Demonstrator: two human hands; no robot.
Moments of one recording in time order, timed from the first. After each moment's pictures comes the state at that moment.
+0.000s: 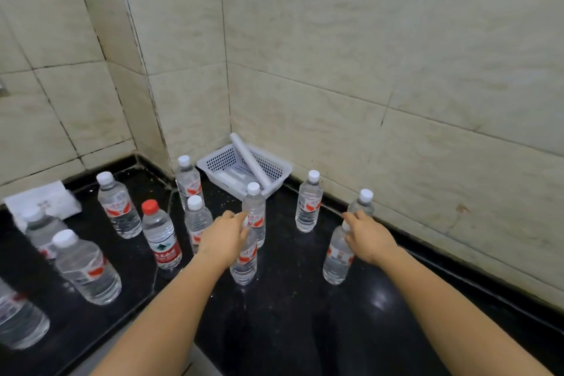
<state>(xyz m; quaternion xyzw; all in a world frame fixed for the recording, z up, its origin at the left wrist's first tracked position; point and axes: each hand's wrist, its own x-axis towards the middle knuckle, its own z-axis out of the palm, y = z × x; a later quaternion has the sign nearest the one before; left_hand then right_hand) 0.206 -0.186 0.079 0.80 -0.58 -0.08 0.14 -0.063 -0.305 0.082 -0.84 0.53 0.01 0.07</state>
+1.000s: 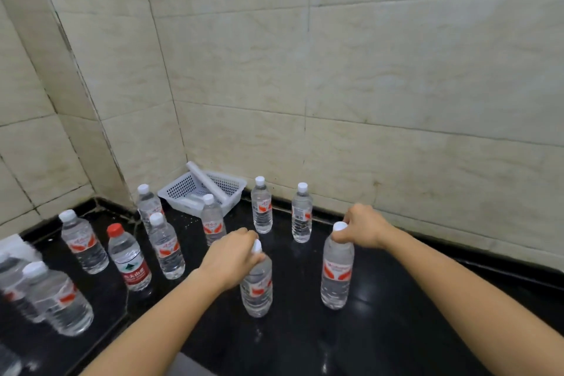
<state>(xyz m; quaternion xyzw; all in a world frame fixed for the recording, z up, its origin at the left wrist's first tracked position) 0.071 -0.098 0.144 0.67 -0.73 -0.03 0.10 -0.187 -0.192 0.161 -0.76 0.61 -0.10 0.20</state>
